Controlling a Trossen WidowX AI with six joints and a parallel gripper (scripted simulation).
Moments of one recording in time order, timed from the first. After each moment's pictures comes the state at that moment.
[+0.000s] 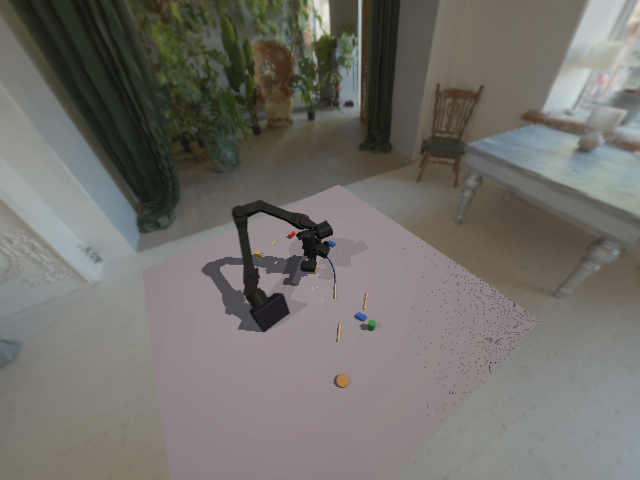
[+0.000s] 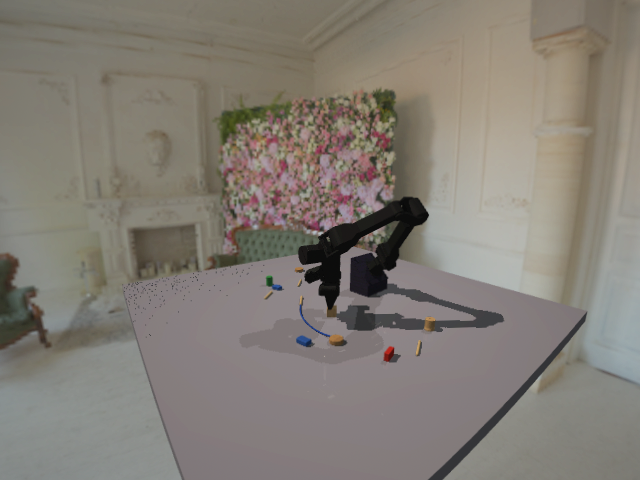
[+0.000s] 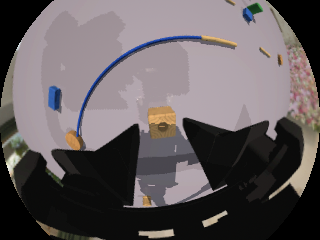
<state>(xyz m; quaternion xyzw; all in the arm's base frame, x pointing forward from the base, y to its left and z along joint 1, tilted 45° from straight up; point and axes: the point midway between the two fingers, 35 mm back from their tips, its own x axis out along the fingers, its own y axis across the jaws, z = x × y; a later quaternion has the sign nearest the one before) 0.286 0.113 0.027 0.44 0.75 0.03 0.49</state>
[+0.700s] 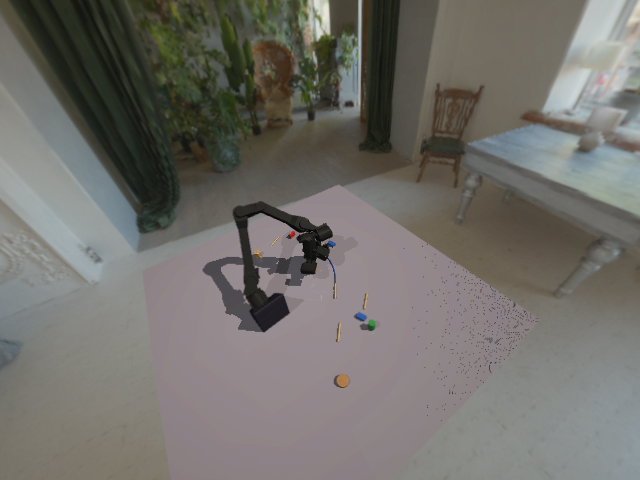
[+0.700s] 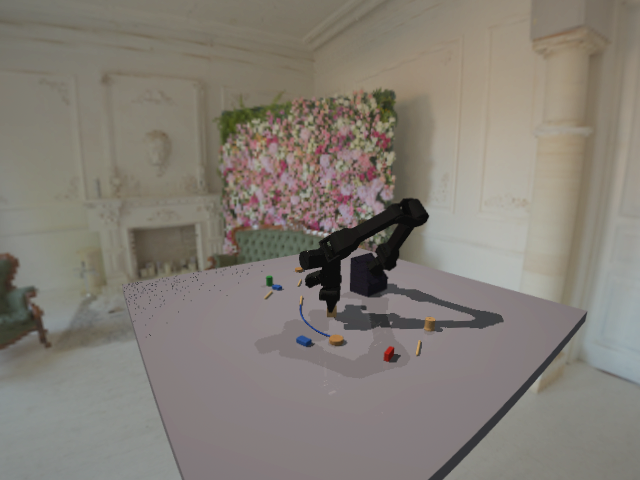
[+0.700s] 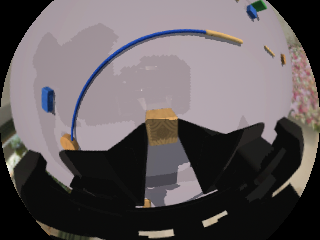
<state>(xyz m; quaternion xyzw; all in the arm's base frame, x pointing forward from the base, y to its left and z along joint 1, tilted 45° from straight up) 0.282 0.123 0.016 0.44 0.75 0.03 0.49</state>
